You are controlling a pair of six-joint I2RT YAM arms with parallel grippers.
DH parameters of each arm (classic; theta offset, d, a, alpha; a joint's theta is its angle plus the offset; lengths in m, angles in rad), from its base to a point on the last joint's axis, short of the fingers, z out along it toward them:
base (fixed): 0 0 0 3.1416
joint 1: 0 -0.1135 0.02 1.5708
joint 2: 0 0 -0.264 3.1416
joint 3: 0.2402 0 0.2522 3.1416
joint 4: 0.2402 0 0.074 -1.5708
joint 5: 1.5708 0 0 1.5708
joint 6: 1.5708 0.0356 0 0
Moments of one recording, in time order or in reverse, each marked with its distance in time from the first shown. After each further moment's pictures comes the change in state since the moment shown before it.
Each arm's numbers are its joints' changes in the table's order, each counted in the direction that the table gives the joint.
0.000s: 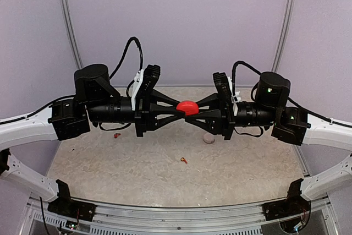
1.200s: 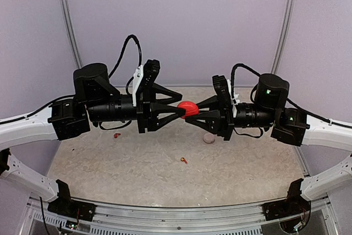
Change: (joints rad) left arm 0.003 0.001 0.005 -0.012 -0.087 -0.048; right arm 0.002 -0.002 -0.019 -0.002 0.013 -0.036
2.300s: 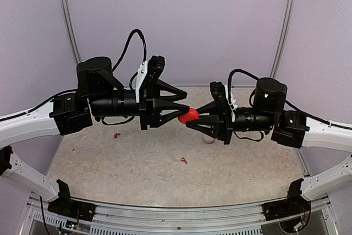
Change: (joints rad) left arm 0.000 0.035 0.077 0.040 0.056 0.053; right arm 0.002 -0.010 -0.030 0.033 0.032 -0.016
